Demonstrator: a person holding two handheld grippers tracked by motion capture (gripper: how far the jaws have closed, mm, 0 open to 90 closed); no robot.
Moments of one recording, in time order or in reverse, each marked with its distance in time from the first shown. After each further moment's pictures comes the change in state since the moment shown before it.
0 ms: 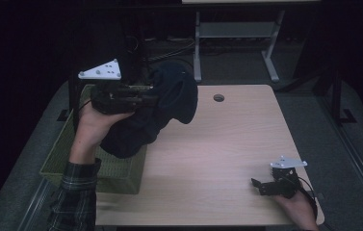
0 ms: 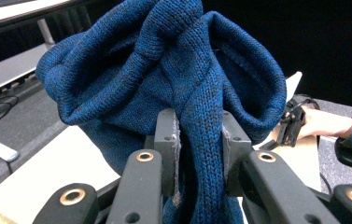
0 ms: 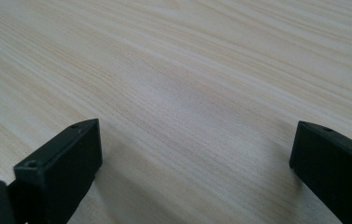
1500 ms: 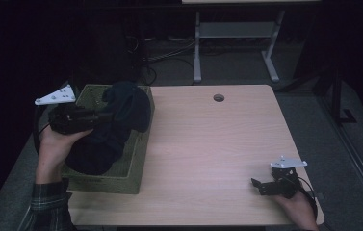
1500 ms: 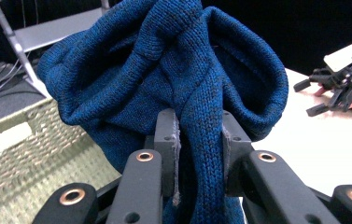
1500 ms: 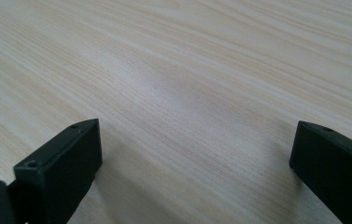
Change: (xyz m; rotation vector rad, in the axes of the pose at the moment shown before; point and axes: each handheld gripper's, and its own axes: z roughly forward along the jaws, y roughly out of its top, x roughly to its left) left arm 0.034 -0.093 -0.079 0.040 0.180 -0.134; right arm 0.000 0.000 0.000 0.000 0.000 -0.001
